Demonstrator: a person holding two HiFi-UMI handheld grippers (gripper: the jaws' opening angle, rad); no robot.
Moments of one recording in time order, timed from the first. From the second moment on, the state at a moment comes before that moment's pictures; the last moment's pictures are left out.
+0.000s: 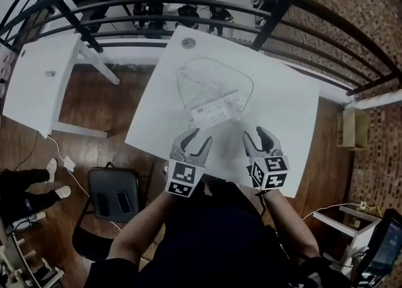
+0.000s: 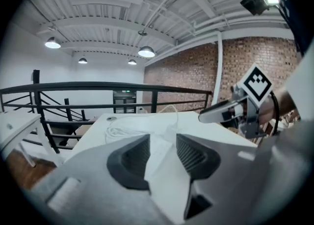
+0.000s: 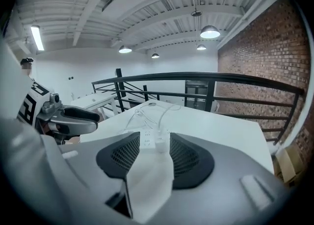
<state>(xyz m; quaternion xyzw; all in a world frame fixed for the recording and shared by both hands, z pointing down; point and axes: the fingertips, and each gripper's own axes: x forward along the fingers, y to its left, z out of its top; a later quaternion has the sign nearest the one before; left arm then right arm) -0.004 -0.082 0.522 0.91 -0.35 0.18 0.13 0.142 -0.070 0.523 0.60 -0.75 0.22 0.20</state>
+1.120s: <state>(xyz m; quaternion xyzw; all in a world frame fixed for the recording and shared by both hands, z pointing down) 0.067 -0.151 0.637 0.87 -0.32 0.37 0.07 0.128 -0.144 0.627 0.54 -0.73 0.26 0.33</state>
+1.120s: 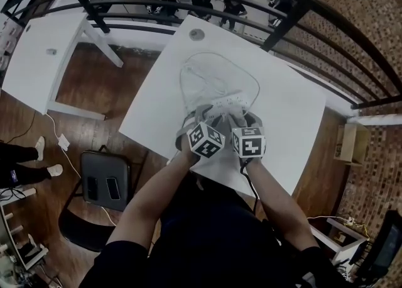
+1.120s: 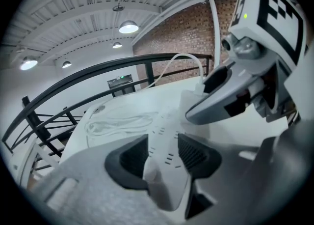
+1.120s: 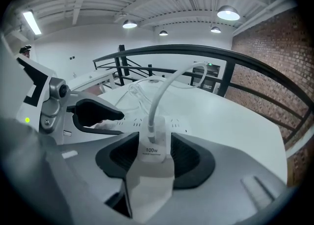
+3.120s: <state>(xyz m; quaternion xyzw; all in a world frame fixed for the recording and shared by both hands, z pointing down) 0.069 -0.147 0.639 0.88 -0.30 0.35 0.11 0.128 -0.140 0.620 0.55 -0.73 0.26 0.31</state>
